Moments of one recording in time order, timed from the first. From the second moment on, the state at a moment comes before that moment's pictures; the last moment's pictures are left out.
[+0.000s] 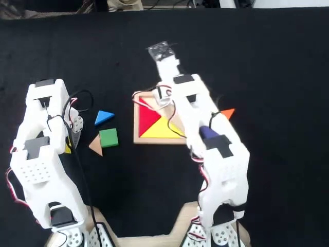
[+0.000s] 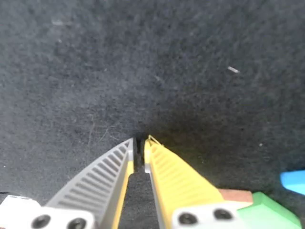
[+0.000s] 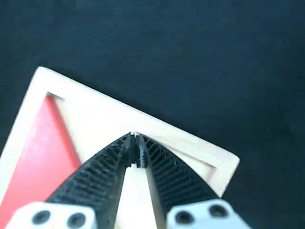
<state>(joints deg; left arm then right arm) -17.8 28.9 3.8 83.4 34.9 -14.9 29.1 0.3 46.0 8.5</state>
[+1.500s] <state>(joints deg) -17.8 28.9 3.8 83.4 34.9 6.2 -3.3 30.5 58.1 61.0</state>
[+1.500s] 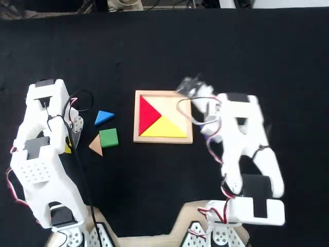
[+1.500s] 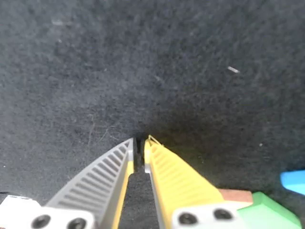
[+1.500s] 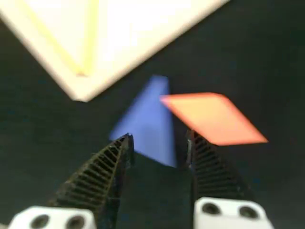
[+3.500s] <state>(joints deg) -17.4 28.9 3.8 83.4 34.9 -1.3 30.4 -15.3 79.3 21.3</state>
